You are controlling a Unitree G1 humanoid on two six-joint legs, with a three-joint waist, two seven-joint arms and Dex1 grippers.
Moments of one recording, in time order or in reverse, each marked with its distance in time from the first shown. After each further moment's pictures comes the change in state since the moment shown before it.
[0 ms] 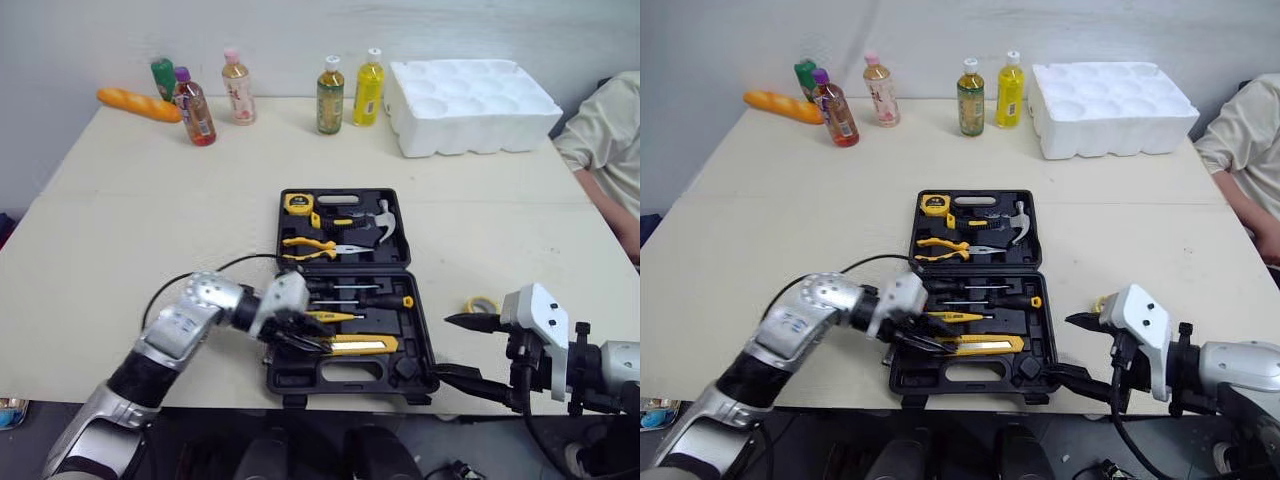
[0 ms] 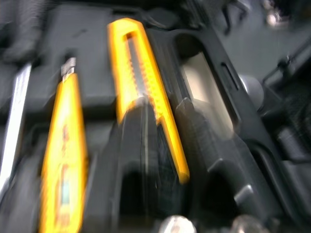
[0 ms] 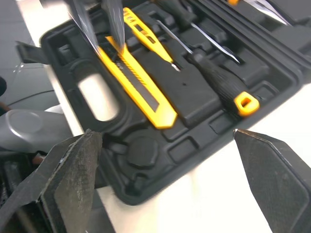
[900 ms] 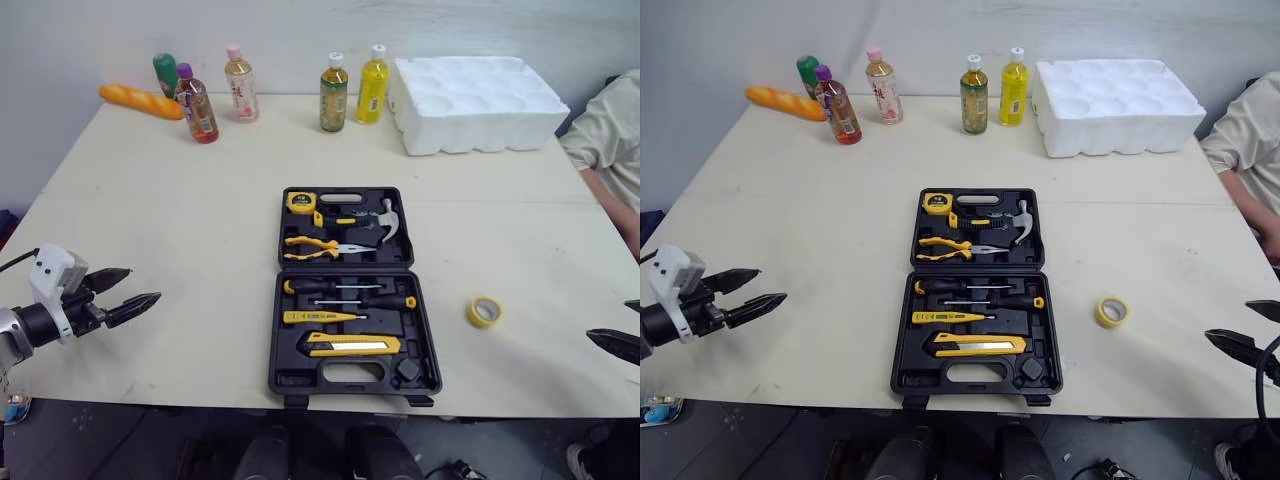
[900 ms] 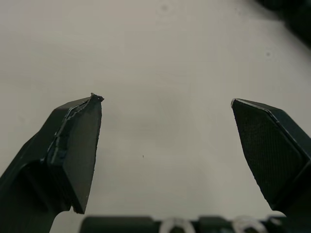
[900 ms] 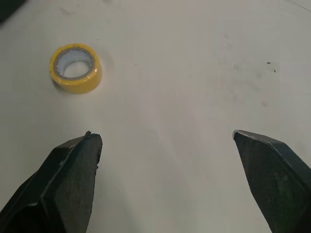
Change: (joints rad) left arm 0.416 0.289 0.772 0.198 -0.067 -0.023 0.265; right arm 0.090 -0.063 -0.344 0.693 -0.317 -0.297 0.259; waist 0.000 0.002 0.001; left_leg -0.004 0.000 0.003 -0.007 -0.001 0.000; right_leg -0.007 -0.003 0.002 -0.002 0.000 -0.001
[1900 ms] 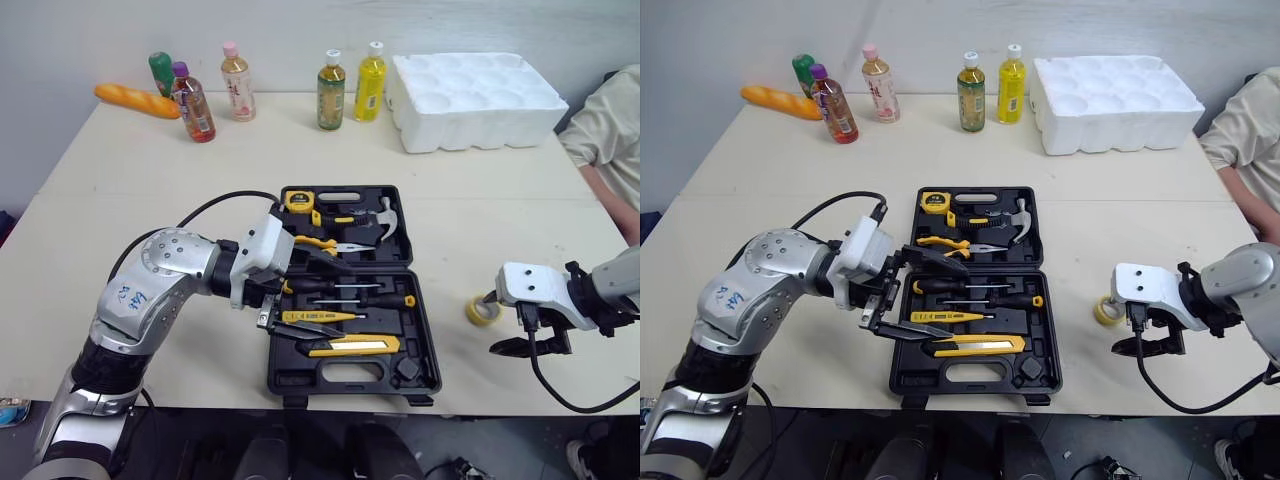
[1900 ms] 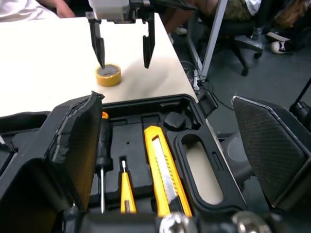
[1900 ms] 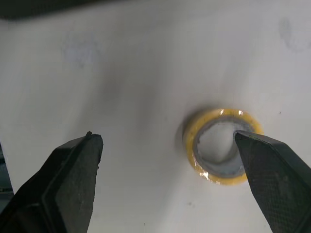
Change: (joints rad) left arm -0.523 -0.254 -0.628 -0.435 -0.131 0.074 -0.196; right arm -0.666 -0.248 0.949 -0.076 -0.292 -0.101 0.209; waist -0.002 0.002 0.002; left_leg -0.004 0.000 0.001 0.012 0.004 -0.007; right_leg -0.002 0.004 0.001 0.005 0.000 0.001
